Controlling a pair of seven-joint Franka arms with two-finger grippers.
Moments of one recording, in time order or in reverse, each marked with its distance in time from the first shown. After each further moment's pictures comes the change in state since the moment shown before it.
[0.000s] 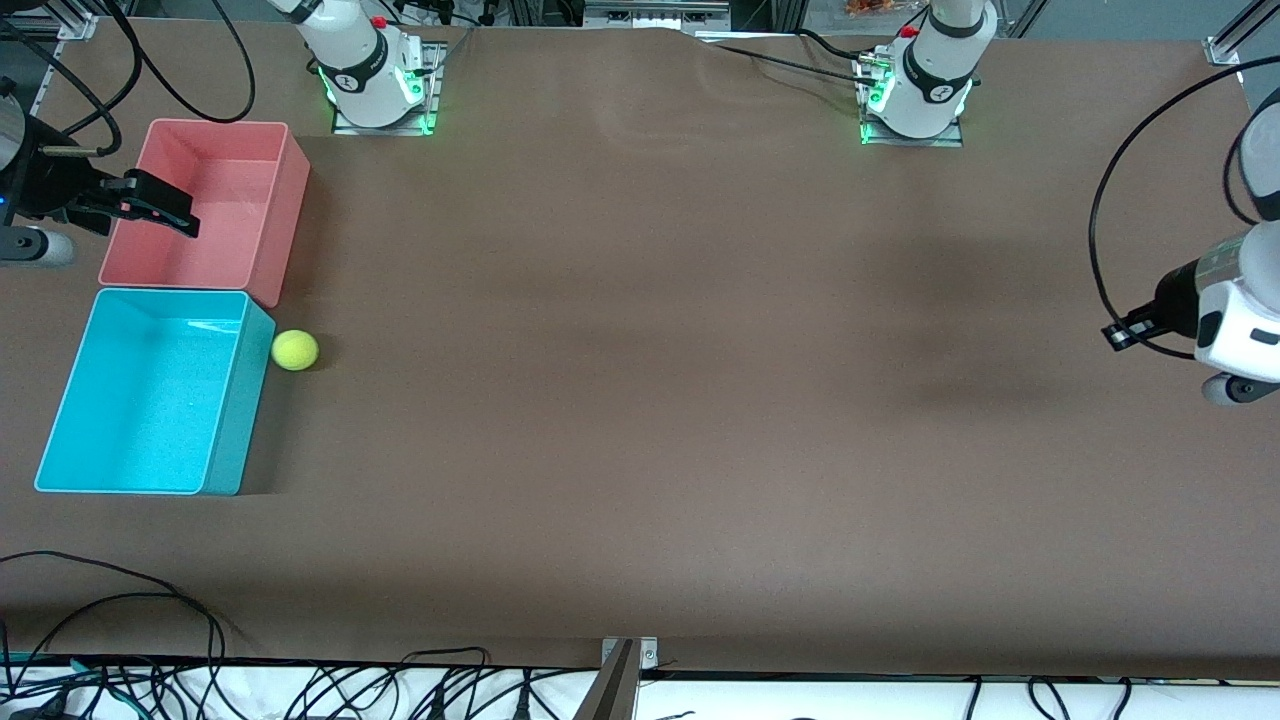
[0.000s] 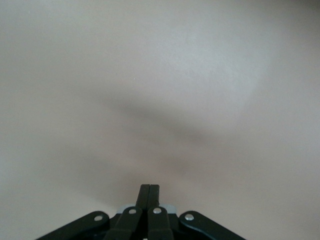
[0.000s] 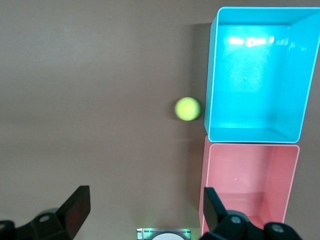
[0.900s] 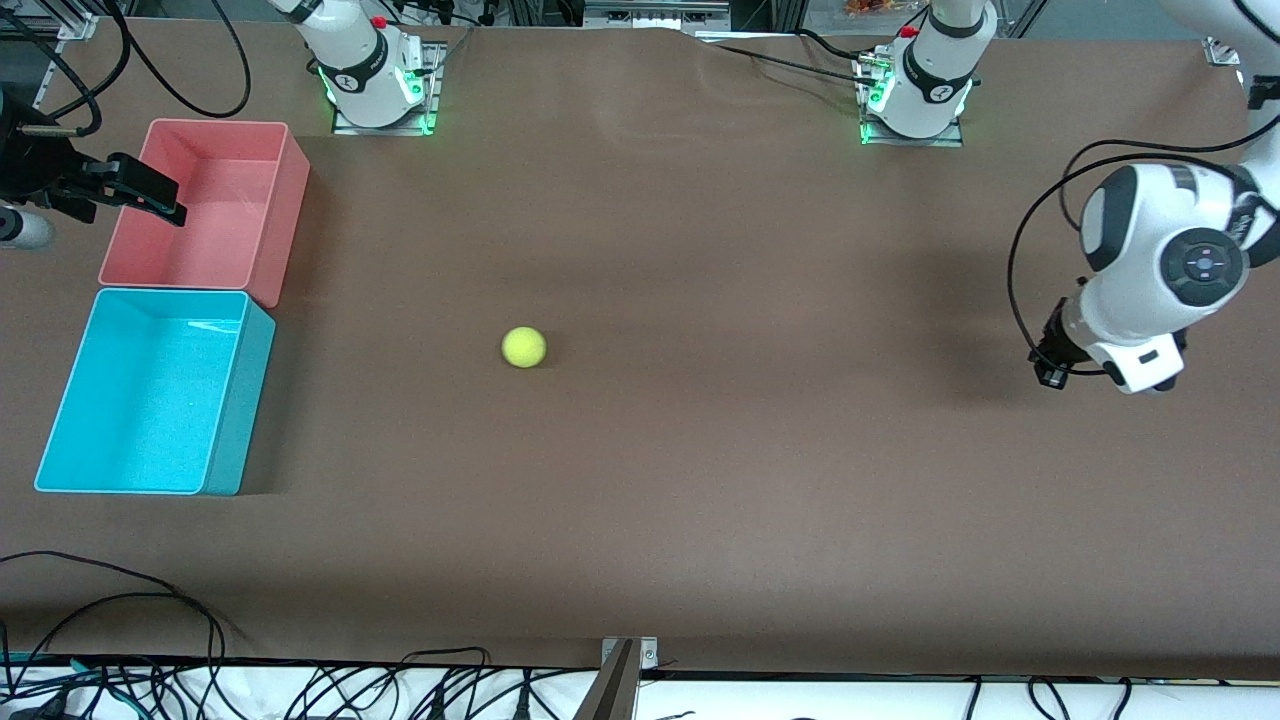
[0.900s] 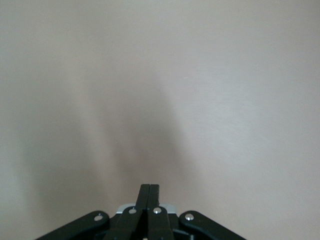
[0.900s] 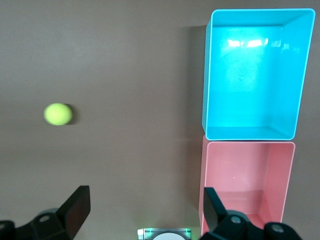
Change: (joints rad) left arm 0.002 0.000 0.009 -0.444 0.108 0.494 -0.858; right arm -0.005 -0.030 0.000 0.000 0.000 -0.010 0.010
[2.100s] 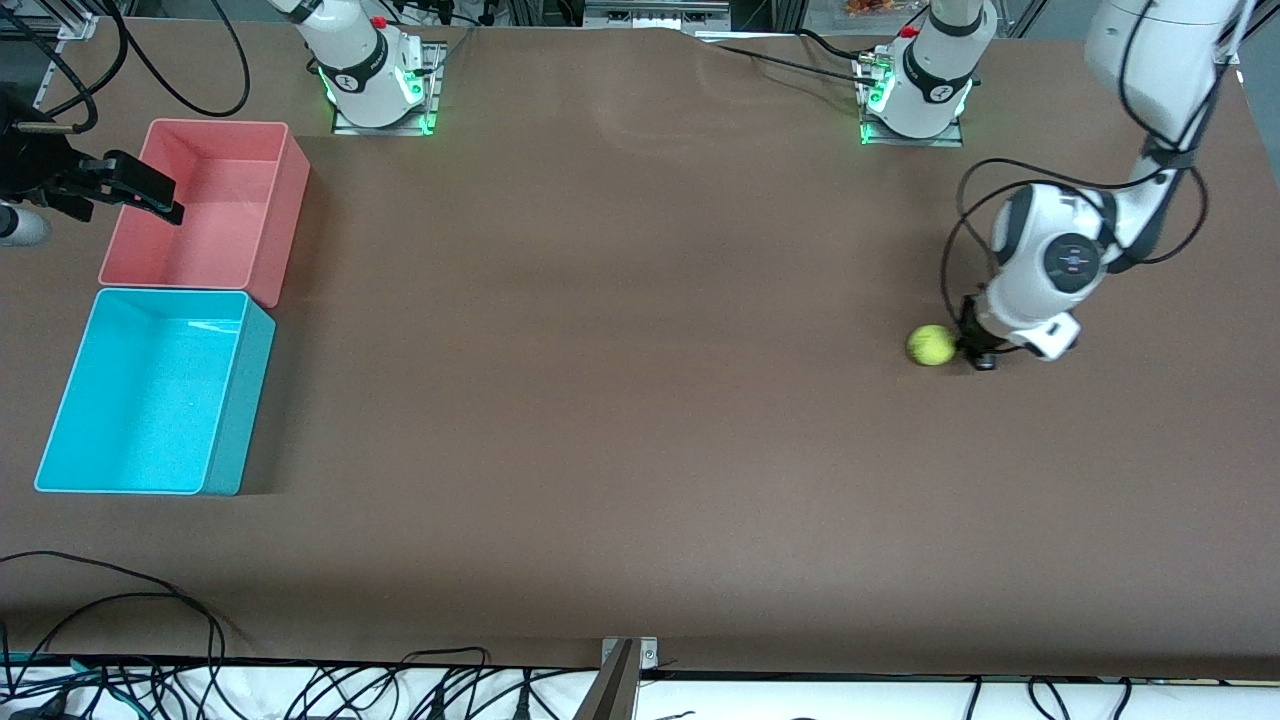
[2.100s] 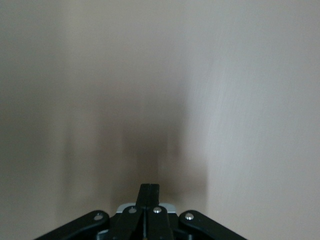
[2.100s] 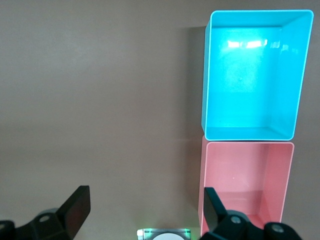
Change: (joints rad) left arm -0.100 0.115 0.047 -0.389 0.023 0.515 -0.610; right arm -0.003 -0.005 -0.002 0.000 0.000 0.000 -0.004
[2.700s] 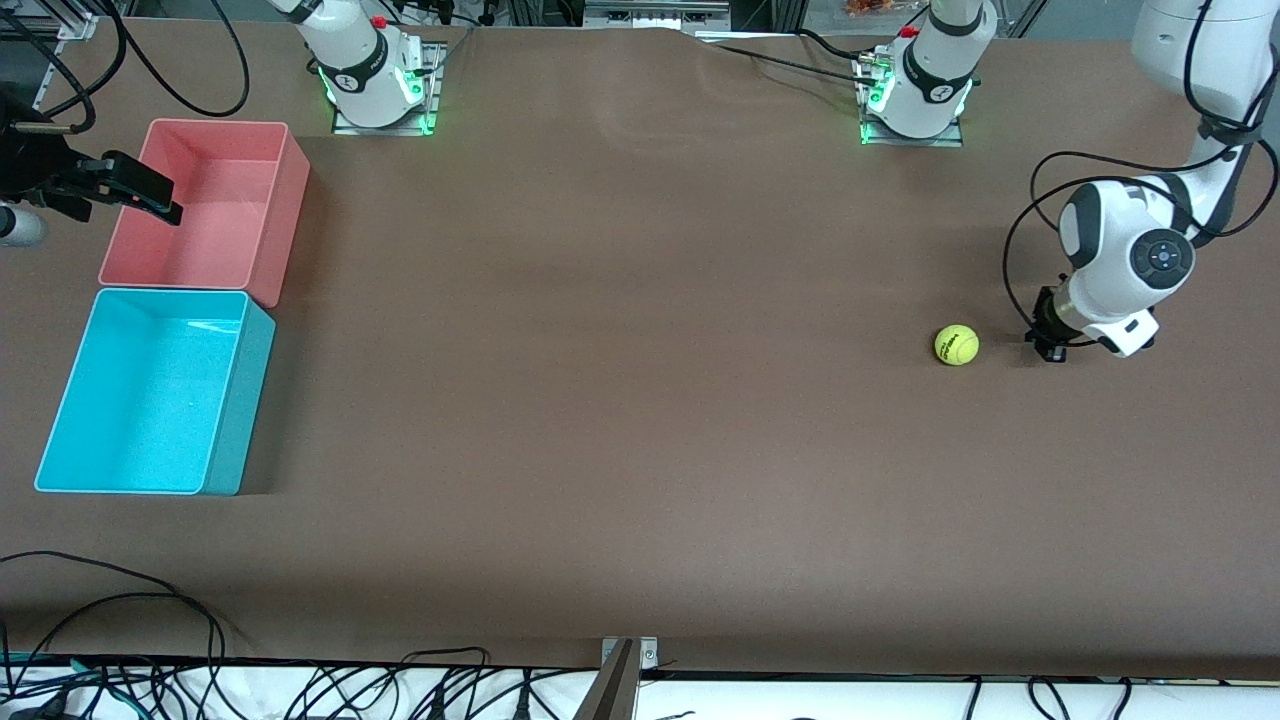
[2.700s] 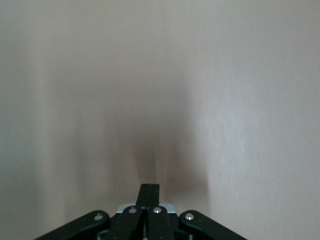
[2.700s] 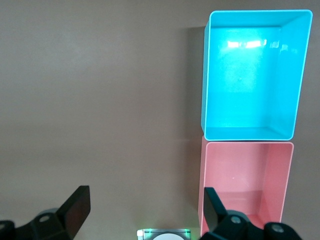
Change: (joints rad) left arm 0.005 -0.003 0.300 0.008 -0.013 0.013 0.441; right arm 0.000 0.000 -0.003 0.000 0.000 0.001 0.000
